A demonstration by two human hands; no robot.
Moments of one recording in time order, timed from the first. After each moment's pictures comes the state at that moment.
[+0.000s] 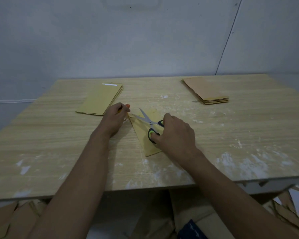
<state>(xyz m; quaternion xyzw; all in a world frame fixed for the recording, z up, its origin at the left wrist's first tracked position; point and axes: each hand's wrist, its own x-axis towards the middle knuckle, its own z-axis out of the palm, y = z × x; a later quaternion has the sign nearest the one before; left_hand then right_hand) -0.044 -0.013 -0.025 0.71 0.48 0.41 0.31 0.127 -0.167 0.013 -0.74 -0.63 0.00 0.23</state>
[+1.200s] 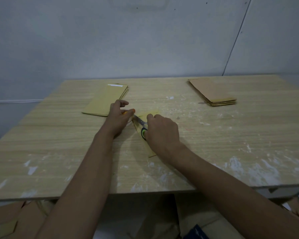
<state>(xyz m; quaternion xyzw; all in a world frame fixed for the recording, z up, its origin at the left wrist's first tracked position) -0.048 -0.009 -0.028 0.66 0.50 0.43 0.36 0.088 -0.135 0.014 -0.68 -0.71 -0.07 0.16</state>
